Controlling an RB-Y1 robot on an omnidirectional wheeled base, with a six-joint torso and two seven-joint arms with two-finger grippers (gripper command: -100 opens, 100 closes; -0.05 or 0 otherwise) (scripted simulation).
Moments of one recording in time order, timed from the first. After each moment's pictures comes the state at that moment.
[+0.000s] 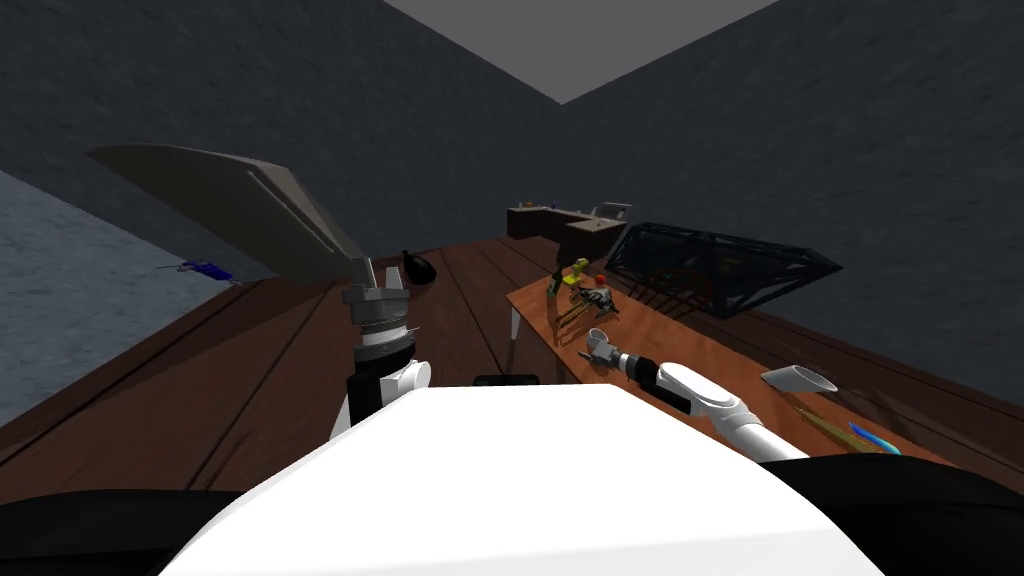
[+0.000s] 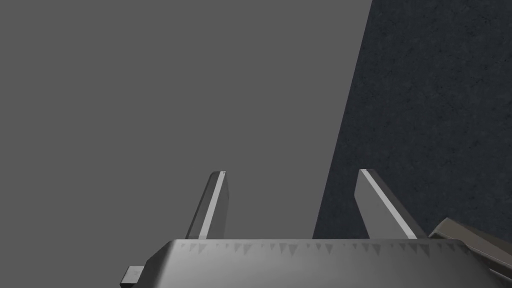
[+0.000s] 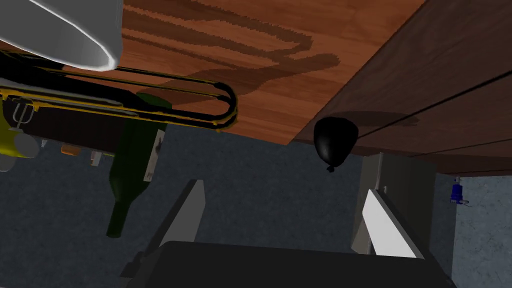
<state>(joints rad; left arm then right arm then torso) 0.54 -0.03 0.03 -2.37 0.03 -0.52 -0.09 0.46 -1.02 0.14 -1.58 0.96 -0.51 0.16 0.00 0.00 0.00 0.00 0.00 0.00</state>
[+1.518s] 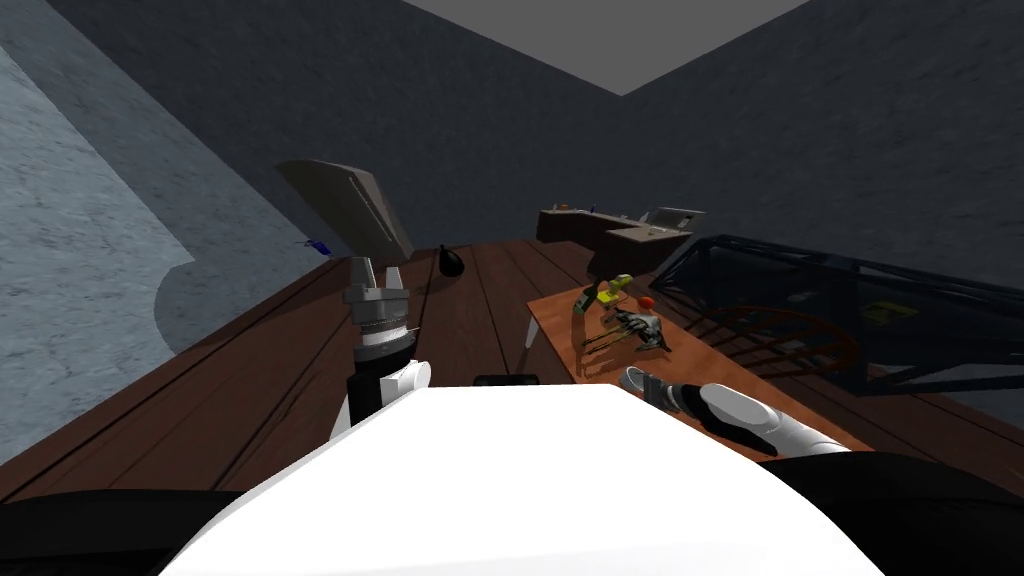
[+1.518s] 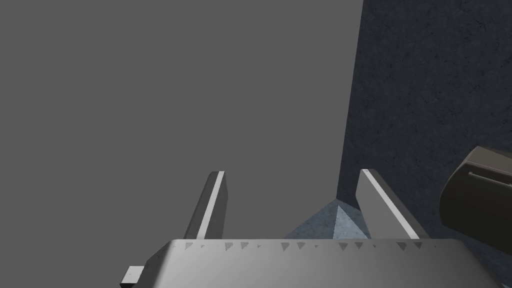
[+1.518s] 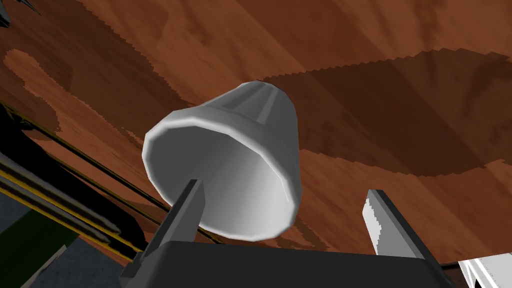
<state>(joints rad) 0.54 -0.03 0.03 -2.37 0.03 -0.52 -0.09 0.50 -1.25 0.31 -1.28 1.30 -0.51 0.20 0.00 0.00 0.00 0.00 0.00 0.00</state>
